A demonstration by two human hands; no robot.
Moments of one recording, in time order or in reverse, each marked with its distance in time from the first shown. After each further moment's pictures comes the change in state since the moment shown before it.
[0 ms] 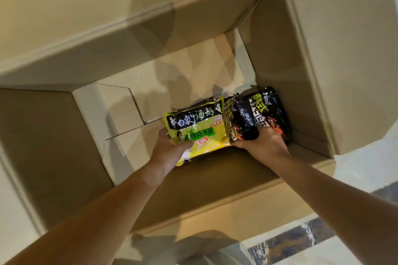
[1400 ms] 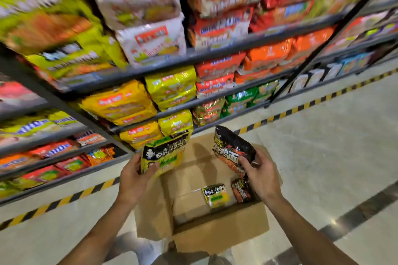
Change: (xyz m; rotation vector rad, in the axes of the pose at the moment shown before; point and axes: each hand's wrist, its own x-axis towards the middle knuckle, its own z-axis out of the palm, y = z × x) left_hand -0.541 0.215 -0.412 -0.192 0.250 0.720; right_hand -0.576 -0.236 -0.277 0.520 0.458 -0.576
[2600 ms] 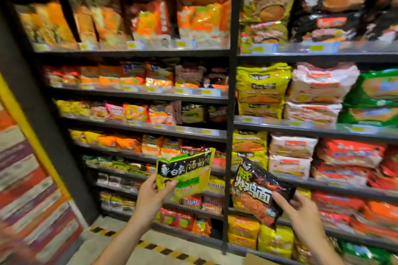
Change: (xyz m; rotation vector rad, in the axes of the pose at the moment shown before) left_hand -0.336 0.157 -0.312 -0.167 0.635 0.276; right_hand -0.228 -0.304 -0.004 0.380 -0.394 -0.572
